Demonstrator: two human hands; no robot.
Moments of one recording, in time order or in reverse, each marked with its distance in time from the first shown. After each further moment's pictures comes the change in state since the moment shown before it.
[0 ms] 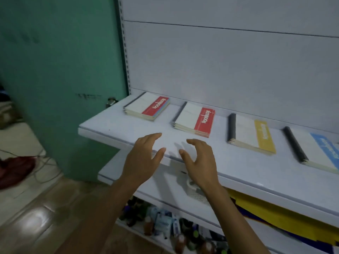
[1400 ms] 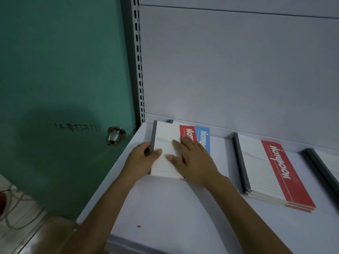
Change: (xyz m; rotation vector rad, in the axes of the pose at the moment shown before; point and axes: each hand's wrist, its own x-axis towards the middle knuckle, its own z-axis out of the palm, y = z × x) left_hand 0.250 -0.250 -0.003 -0.580 -0.303 -0.444; right_hand 0.262 -0.034 0.218 -0.442 -0.371 -0.088
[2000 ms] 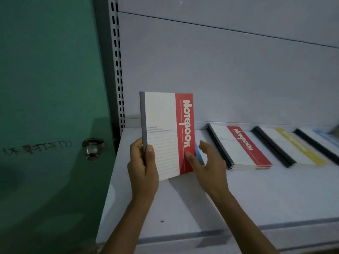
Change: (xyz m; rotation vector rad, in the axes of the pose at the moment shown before) left_hand -0.040 0.005 0.002 -0.373 0.166 0.524; right_hand -0.068 -0.056 -0.006 0.453 0.632 0.540
